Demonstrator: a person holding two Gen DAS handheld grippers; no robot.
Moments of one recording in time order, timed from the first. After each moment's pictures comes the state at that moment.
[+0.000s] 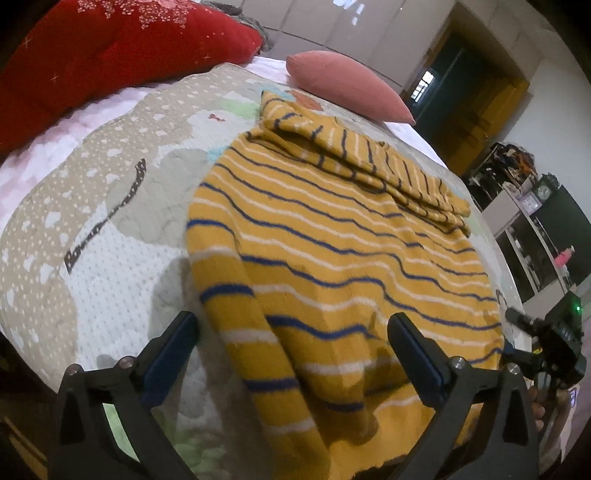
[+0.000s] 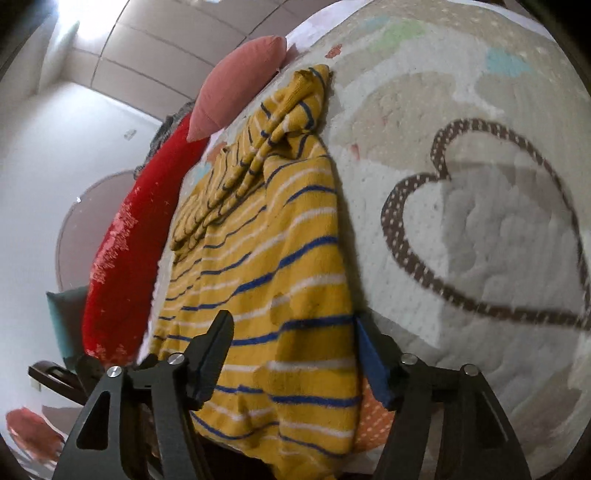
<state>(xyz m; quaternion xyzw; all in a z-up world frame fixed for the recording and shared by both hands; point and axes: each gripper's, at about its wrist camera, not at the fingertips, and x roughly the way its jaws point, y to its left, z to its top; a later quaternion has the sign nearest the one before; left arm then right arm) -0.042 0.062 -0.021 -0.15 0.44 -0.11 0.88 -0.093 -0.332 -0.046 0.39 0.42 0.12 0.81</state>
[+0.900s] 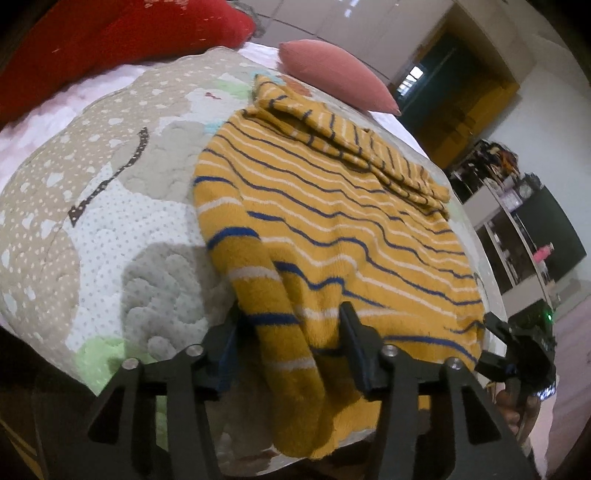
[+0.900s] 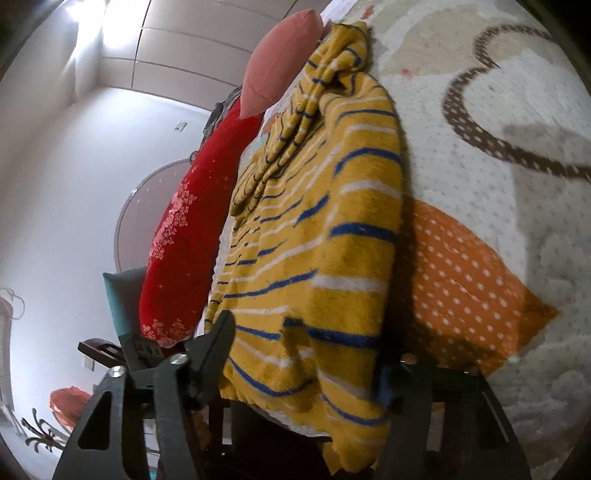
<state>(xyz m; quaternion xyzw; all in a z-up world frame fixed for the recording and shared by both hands) -0.065 0.073 -0.028 -0.18 0.45 -0.16 0.86 -0.112 -0.296 -0.074 0.45 0.40 0.23 0.77</state>
